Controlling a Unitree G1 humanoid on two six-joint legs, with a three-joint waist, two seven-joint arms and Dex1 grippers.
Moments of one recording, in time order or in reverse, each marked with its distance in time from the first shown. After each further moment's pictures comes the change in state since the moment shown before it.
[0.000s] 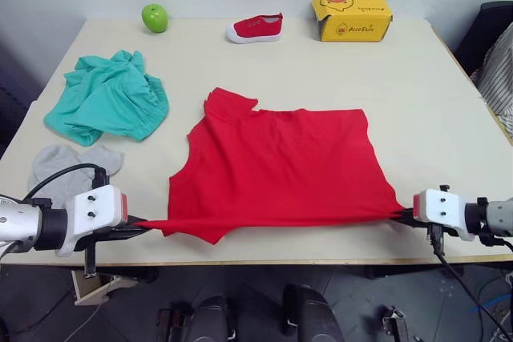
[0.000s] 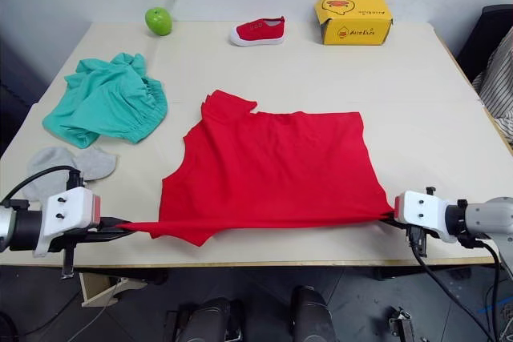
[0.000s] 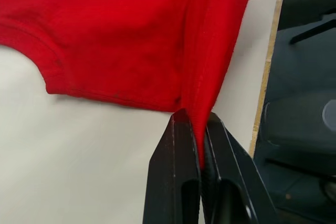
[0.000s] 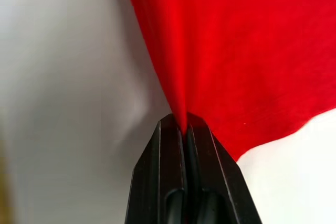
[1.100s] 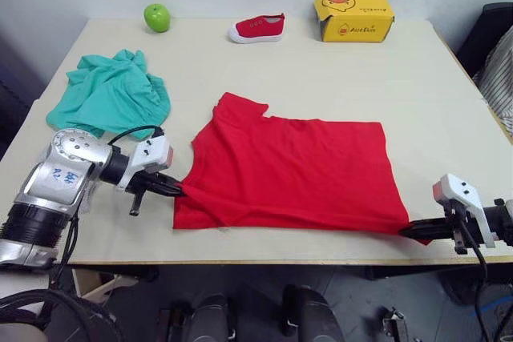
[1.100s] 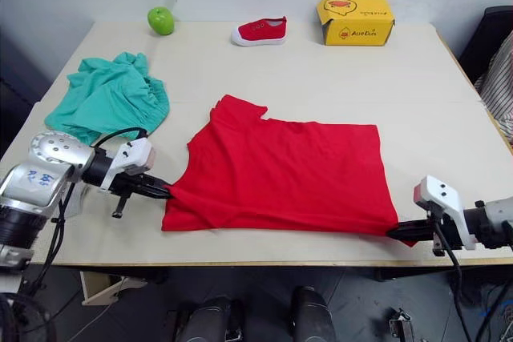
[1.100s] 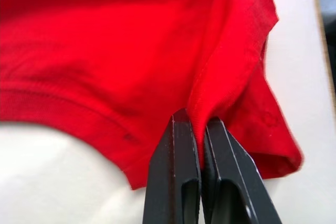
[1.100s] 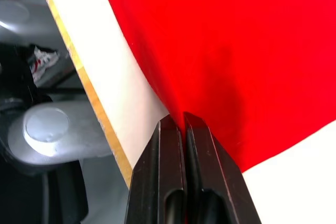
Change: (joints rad) left arm -0.932 -0.255 -0.655 0.743 0.224 -0.084 -0.333; right arm -0.133 0.020 -0.055 0.032 0.216 0.569 0.254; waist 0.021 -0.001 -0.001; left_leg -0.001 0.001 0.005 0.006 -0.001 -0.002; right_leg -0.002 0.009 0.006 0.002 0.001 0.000
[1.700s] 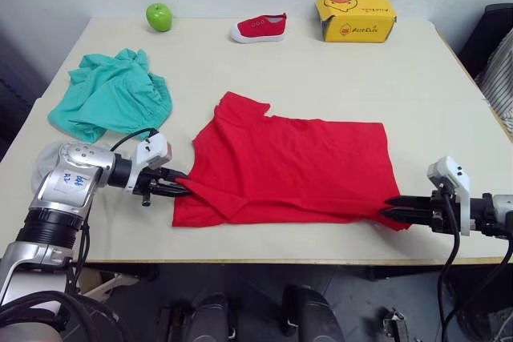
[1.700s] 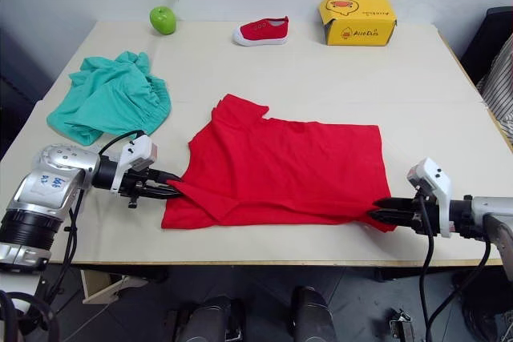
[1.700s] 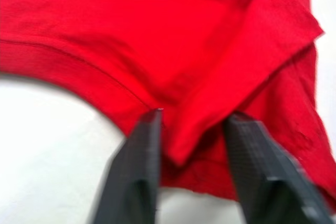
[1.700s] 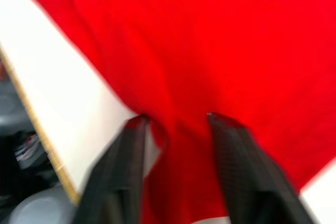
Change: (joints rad) left arm 0.083 -0.095 0.131 0.025 -0.001 0.048 0.168; right arm -0.002 0.146 -0.153 -0.094 0.088 0.167 -0.233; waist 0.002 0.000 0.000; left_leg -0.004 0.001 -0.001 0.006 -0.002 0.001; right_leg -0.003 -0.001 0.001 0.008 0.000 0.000
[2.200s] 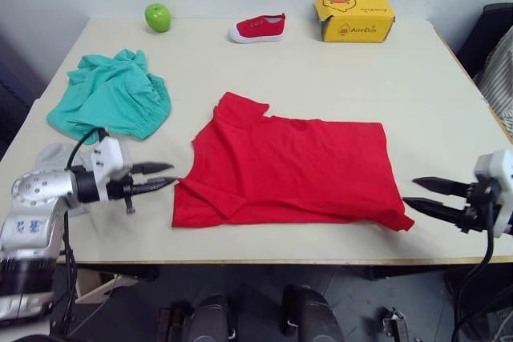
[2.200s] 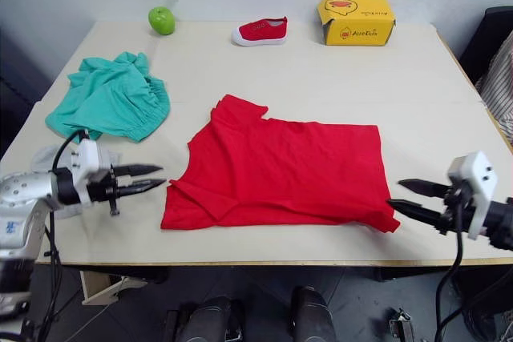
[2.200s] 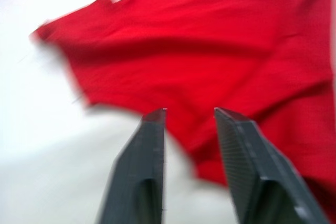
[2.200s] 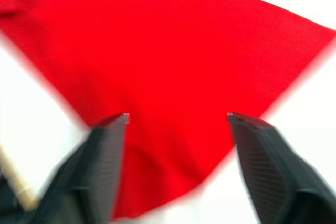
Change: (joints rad) left arm 0.381 -0.007 0.288 -0.316 -0.182 -0.246 0.031; right arm 0.193 0.116 -0.215 -0.249 0.048 -0.195 -0.010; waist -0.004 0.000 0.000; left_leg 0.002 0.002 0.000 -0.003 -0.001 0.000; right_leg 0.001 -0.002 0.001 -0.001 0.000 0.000
